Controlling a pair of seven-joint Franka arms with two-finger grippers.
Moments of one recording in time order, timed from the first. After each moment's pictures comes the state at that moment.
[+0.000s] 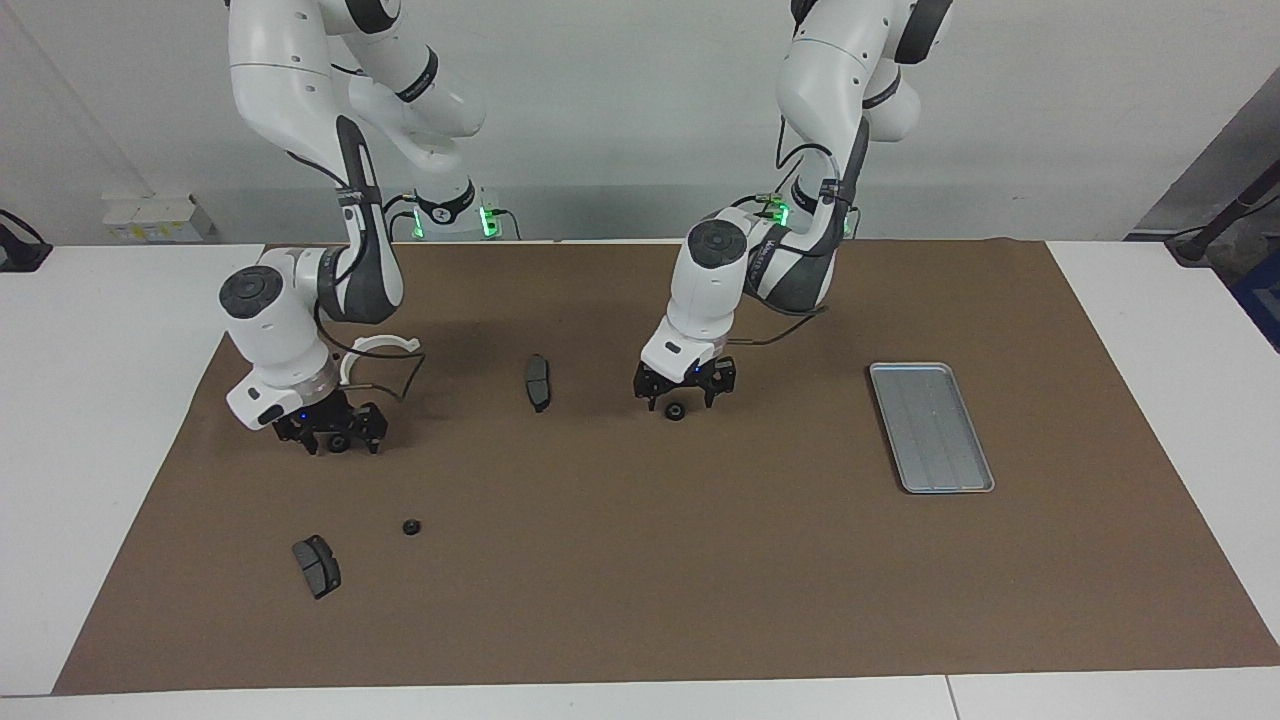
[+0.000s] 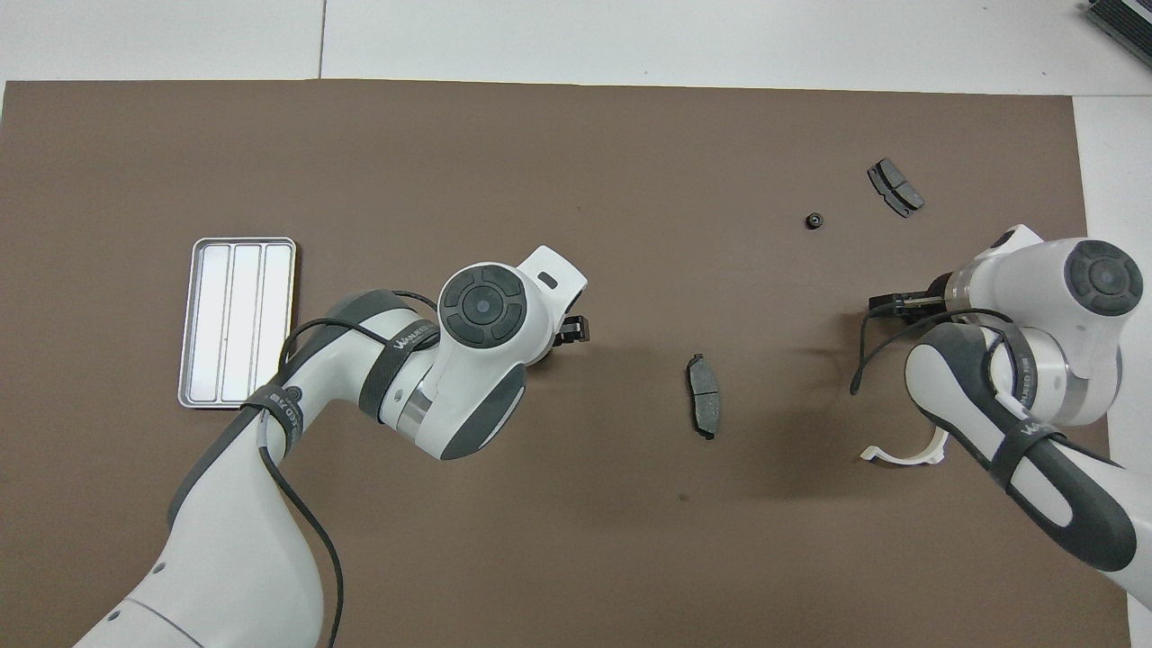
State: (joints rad) left arm -0.48 0.39 -0.17 -1.86 0.04 2.34 -0.69; right arm -0.27 0.31 0.15 -2.12 -0.12 2.51 -0.03
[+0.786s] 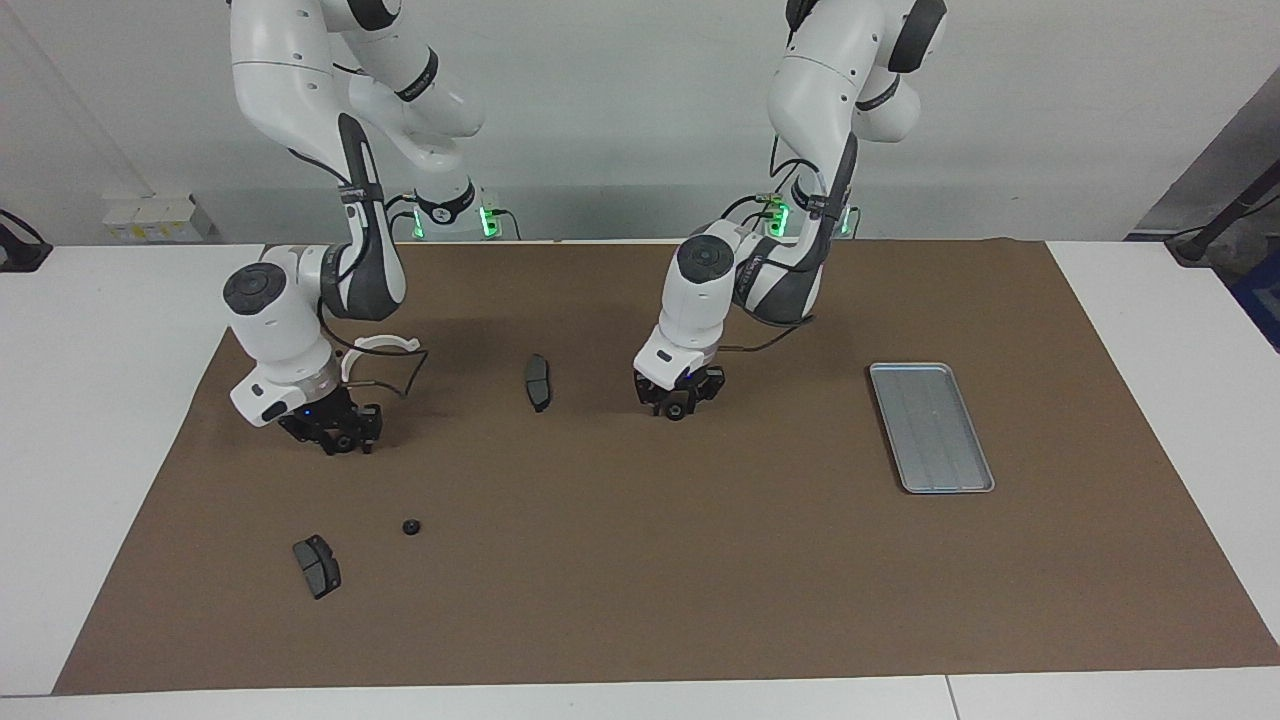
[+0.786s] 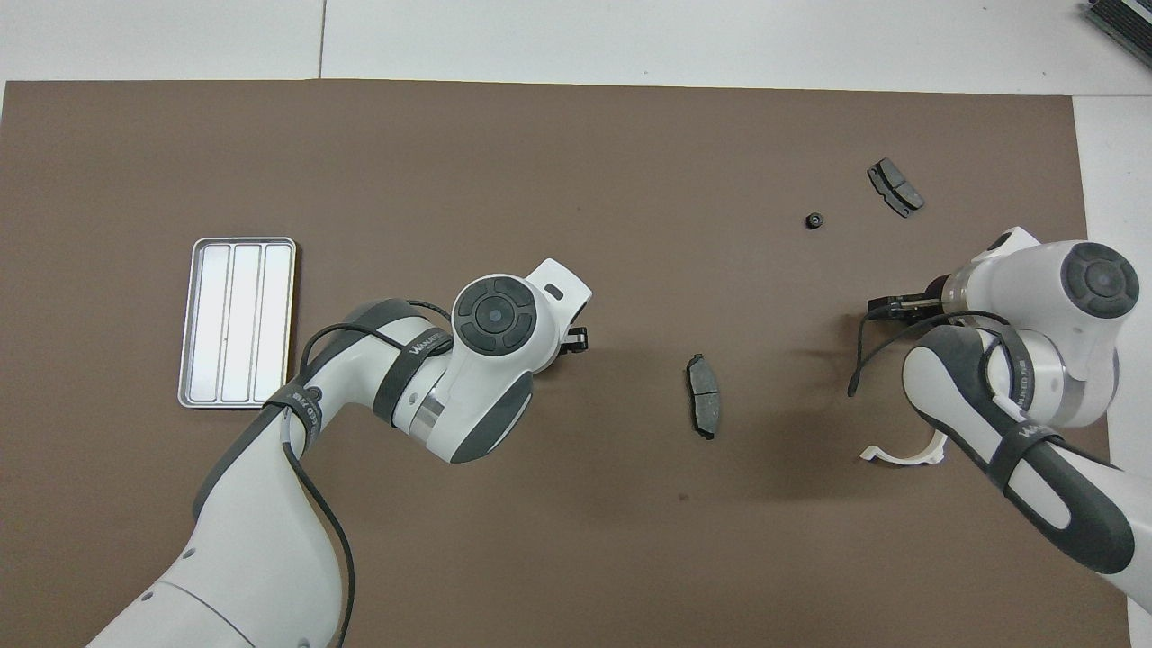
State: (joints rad) left arm -0.49 0.42 -0.17 -1.88 0.05 2.36 -0.69; right arm -0.27 0.29 0.16 -2.12 -0.11 2.51 -0.04
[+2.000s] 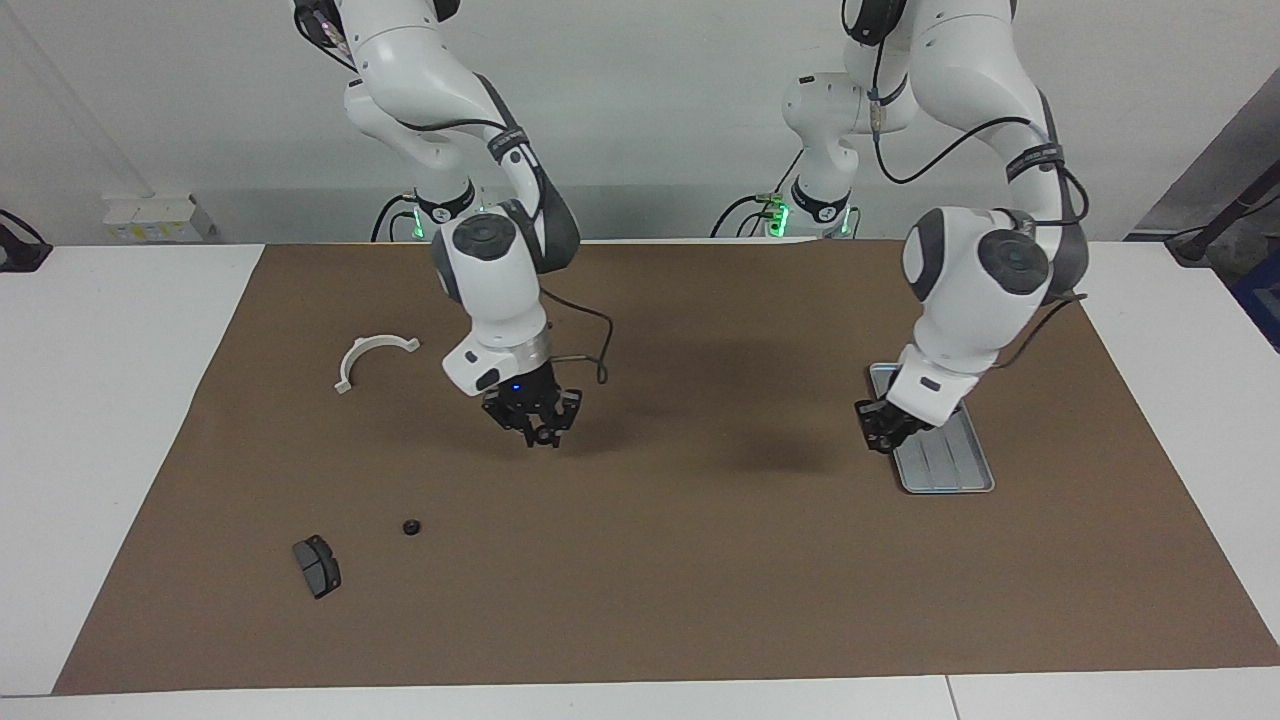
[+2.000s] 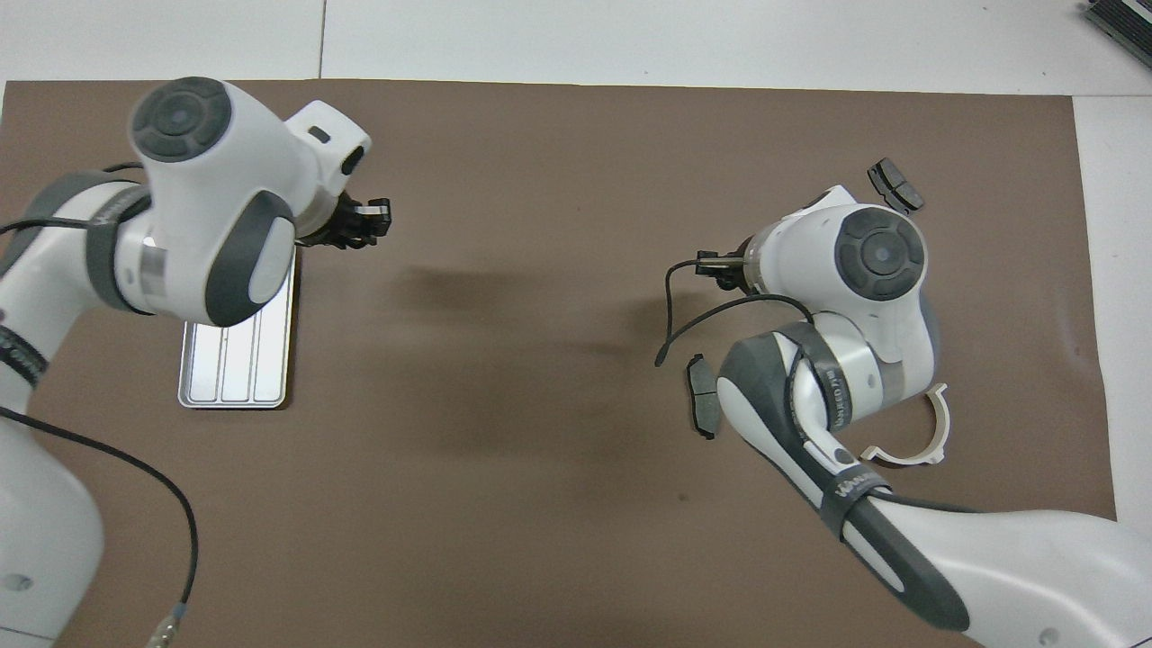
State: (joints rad) left arm -0.01 0.34 -0.13 -1.63 0.02 2.01 -0.16; right arm 0.23 0.36 0.21 -1.84 -0.11 2.43 0.62
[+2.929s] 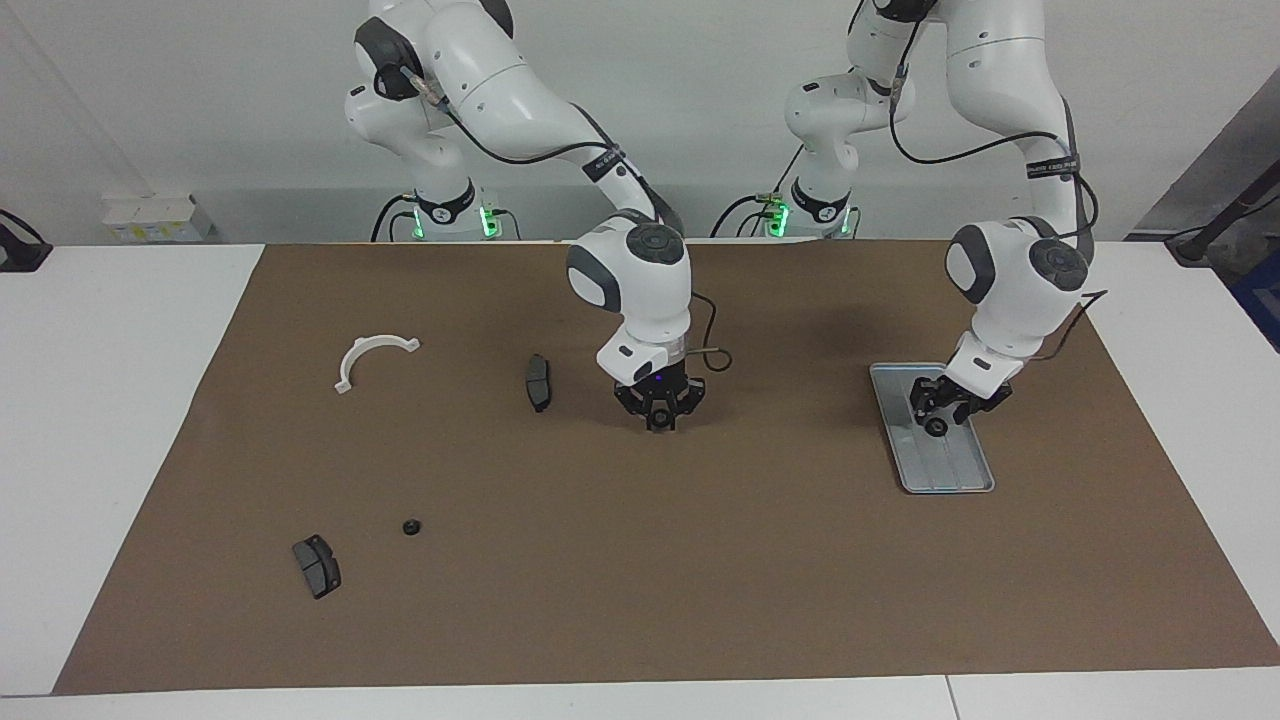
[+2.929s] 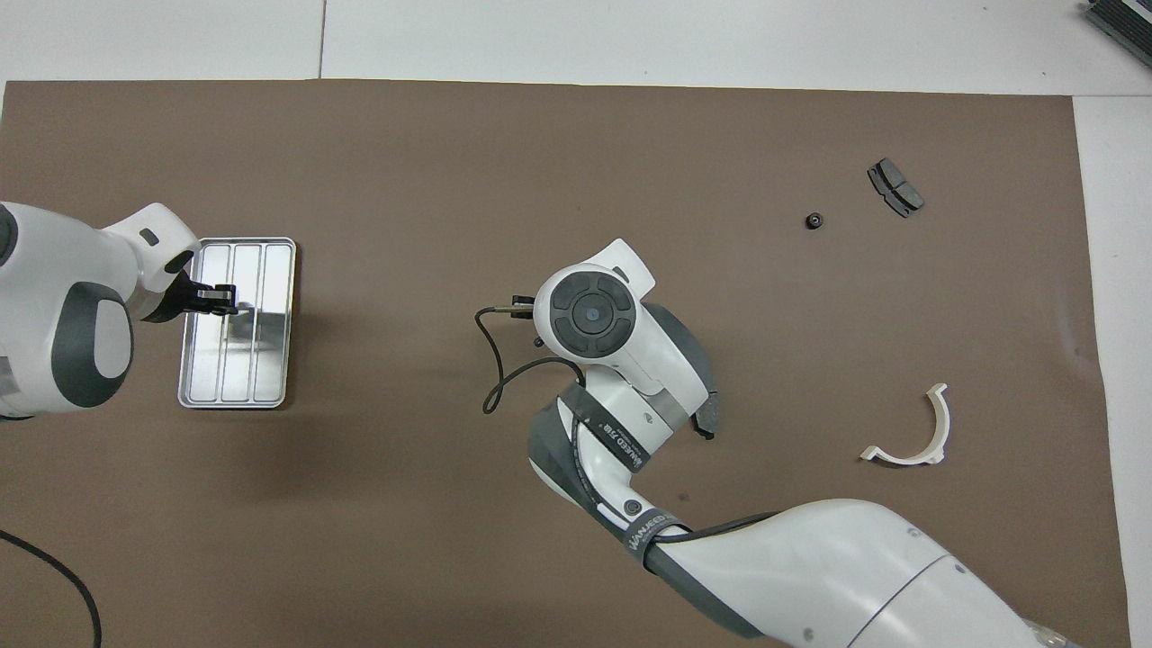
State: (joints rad) left arm 0.18 0.21 -0.14 -2.10 0.00 2.38 0.11; right arm 0.46 0.55 0.20 -1.68 -0.24 2.36 0.87
